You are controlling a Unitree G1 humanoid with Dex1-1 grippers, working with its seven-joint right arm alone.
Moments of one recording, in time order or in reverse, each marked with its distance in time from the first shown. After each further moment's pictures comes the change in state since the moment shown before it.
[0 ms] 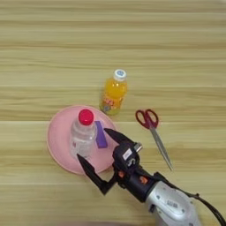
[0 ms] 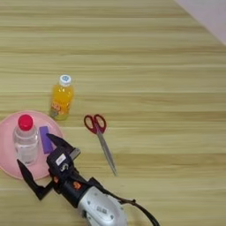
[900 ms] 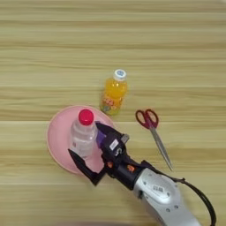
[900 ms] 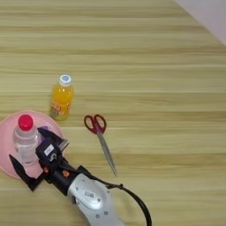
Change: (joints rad) arm -0.126 0.018 0.055 0.068 -0.020 0.062 0.003
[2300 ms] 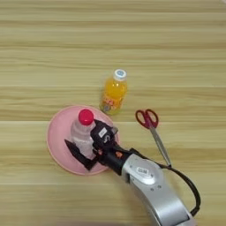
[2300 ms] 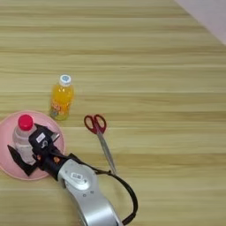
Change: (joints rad) arm -0.147 0.058 0.007 0.165 -0.013 0.040 -0.021
